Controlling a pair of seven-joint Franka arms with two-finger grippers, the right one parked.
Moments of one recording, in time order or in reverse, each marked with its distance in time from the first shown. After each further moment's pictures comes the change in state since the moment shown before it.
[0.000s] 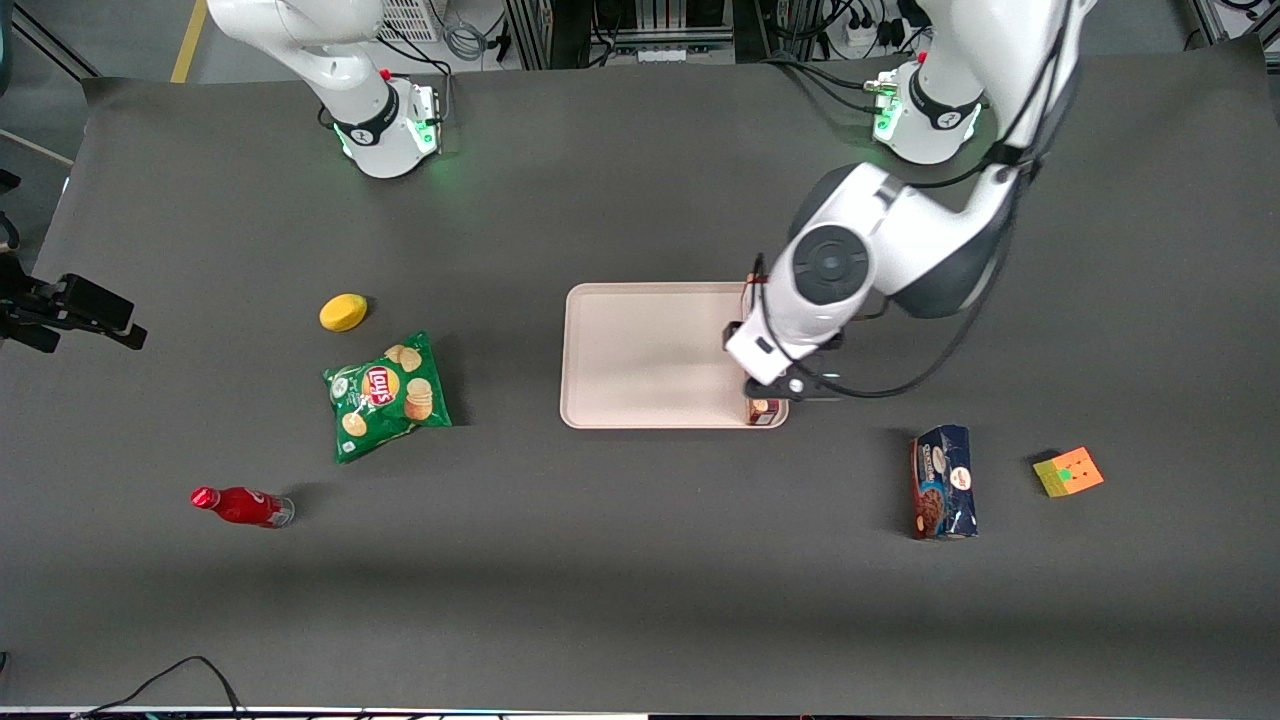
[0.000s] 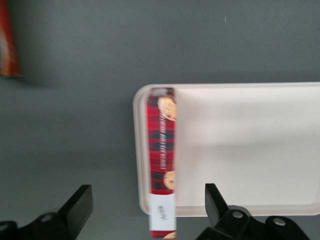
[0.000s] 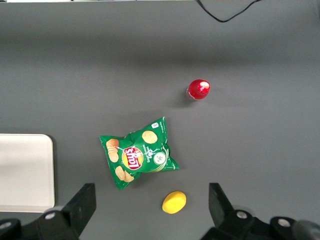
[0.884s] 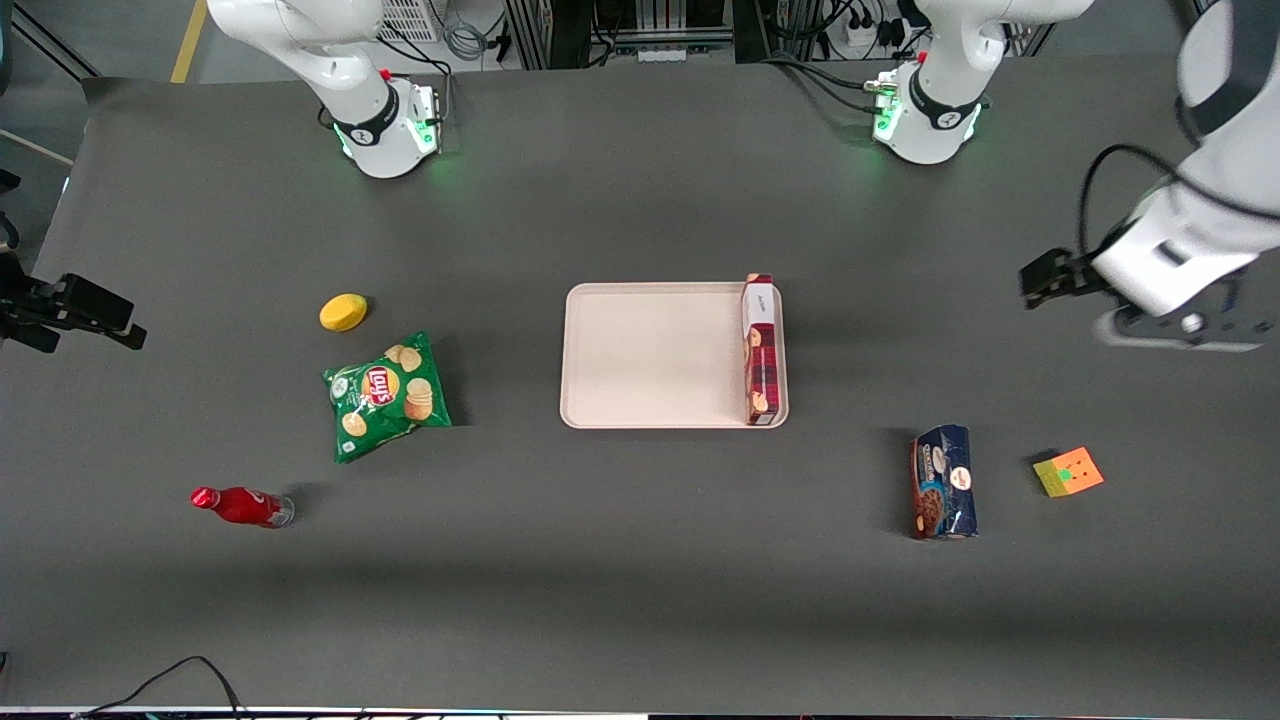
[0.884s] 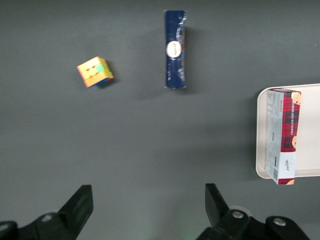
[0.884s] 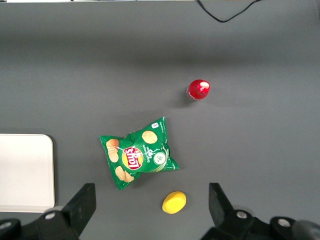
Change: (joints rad) arm 0.124 -0.393 0.363 0.006 -0.028 -0.317 0.551
